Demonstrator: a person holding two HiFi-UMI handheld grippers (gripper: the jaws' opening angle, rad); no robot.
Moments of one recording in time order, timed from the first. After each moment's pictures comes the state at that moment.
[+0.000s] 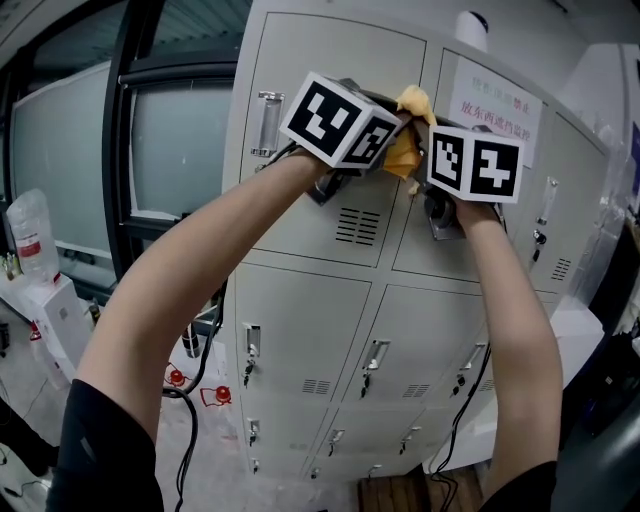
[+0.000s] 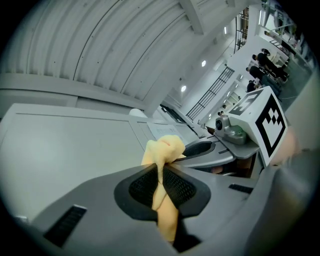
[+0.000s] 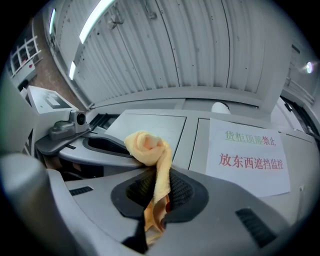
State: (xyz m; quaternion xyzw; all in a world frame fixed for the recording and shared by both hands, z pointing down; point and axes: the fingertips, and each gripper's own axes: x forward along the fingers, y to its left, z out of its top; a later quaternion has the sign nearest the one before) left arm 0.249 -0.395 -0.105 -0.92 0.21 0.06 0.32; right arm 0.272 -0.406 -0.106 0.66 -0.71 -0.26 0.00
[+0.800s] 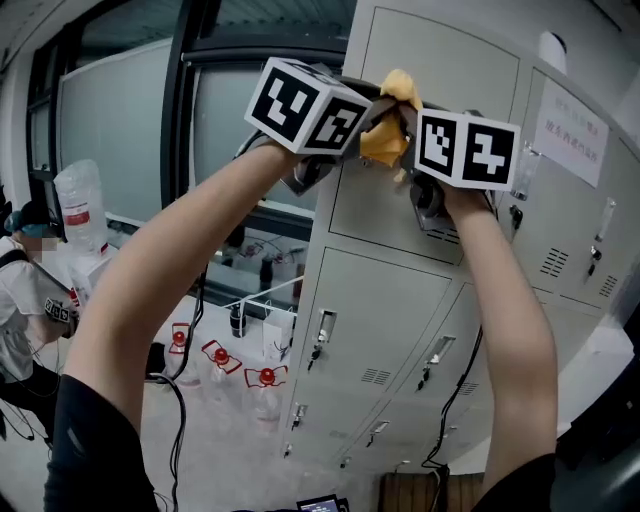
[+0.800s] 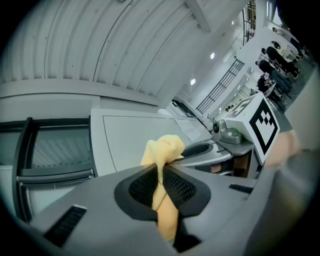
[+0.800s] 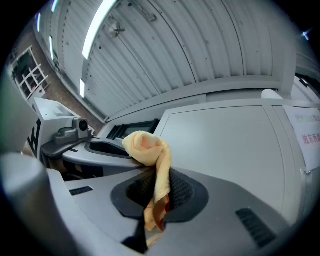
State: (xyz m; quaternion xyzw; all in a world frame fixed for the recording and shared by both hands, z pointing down) left arm 0.066 -0.426 -0.083 -0.91 0.28 0.04 0.30; right arm 0.085 -0.442 -0.085 0.57 -0.79 -0.23 -0.02
